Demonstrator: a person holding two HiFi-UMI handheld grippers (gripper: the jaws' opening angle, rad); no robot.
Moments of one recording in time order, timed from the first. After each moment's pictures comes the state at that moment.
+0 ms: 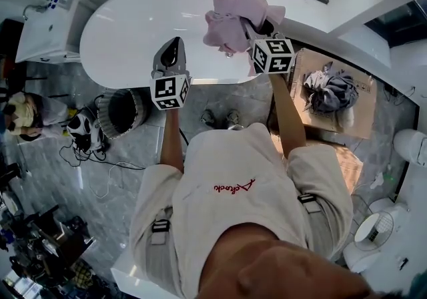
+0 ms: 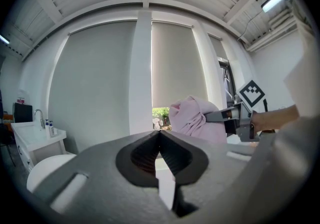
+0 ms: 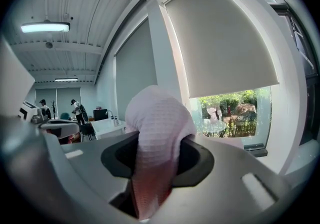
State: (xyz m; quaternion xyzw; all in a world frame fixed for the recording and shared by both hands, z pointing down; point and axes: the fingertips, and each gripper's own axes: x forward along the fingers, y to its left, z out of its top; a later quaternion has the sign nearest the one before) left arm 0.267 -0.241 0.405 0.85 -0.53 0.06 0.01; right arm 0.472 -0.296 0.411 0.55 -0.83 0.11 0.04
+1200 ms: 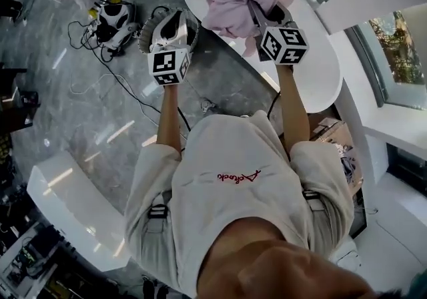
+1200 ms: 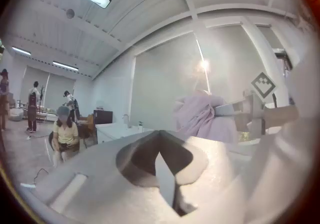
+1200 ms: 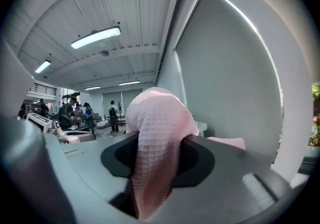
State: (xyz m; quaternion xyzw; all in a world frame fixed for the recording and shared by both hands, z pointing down) left arm -0.166 -0.076 0.412 0.61 -0.79 0.02 0.03; right arm -0.028 -0.221 0.385 0.22 -0.97 0.09 0.05
